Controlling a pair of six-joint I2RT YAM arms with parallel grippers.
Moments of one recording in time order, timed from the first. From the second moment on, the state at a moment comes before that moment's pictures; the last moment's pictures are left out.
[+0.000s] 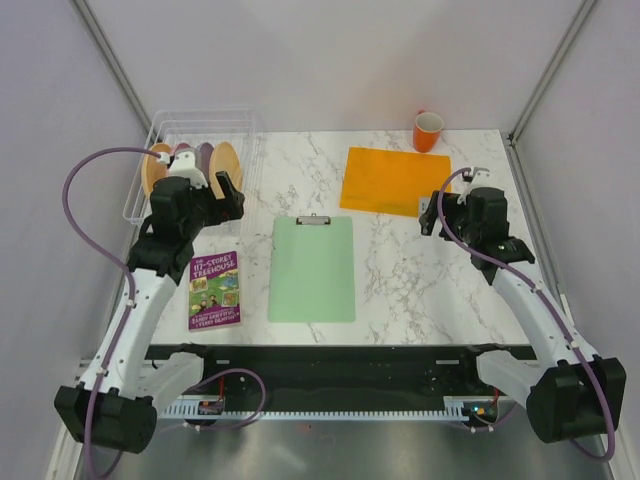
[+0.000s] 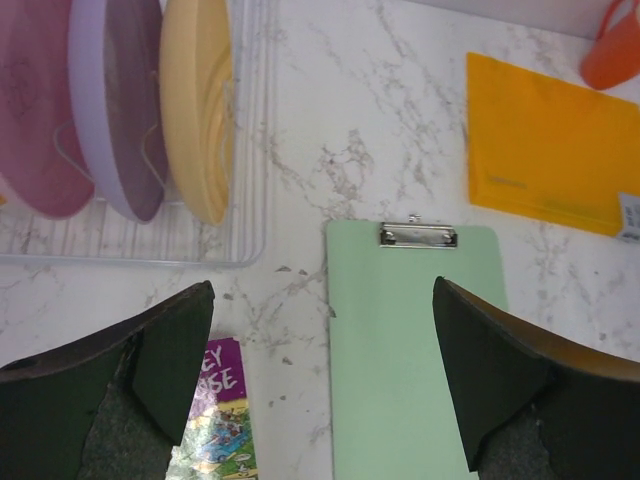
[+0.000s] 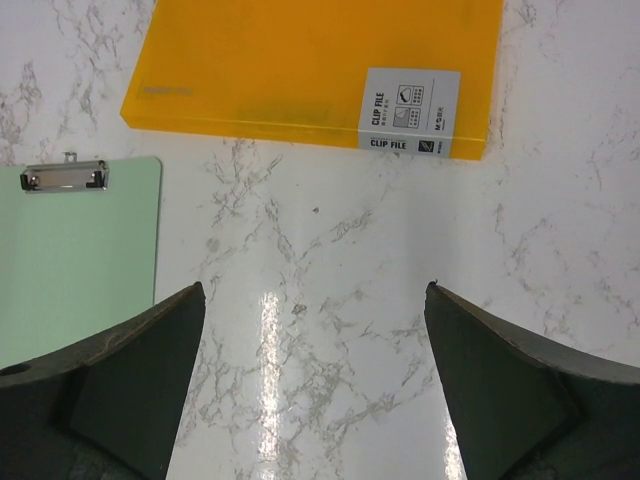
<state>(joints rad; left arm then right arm) -0.15 0.96 0.99 -0.39 0.00 -0.27 0.13 1.05 0.82 -0.30 -0.02 0.27</state>
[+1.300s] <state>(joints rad) -0.24 1.61 1.19 0.06 -0.60 0.01 0.13 1.24 0.84 -0.30 0.03 0.25</state>
